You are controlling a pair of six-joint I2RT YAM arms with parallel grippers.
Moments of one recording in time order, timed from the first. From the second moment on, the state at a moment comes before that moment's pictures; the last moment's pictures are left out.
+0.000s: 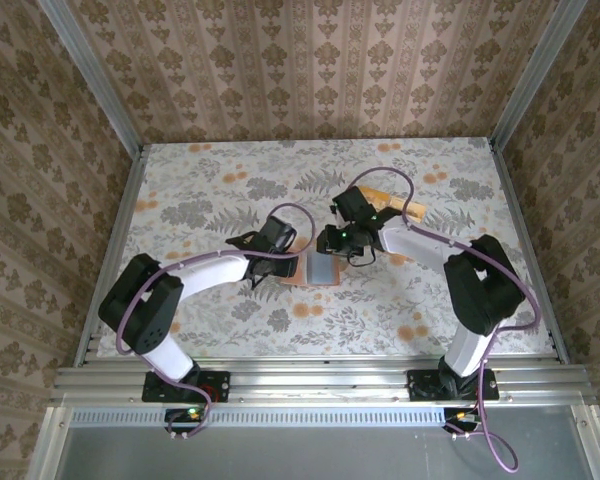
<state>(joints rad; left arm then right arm) -0.75 1.61 0.89 -0.35 -0.17 -0.37 0.56 1.77 1.17 -0.45 -0.24 0.63</state>
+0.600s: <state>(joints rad) -0.75 1.56 0.80 -0.32 -0.18 -0.38 0.57 1.88 1.15 -0.39 -0.24 0.65</state>
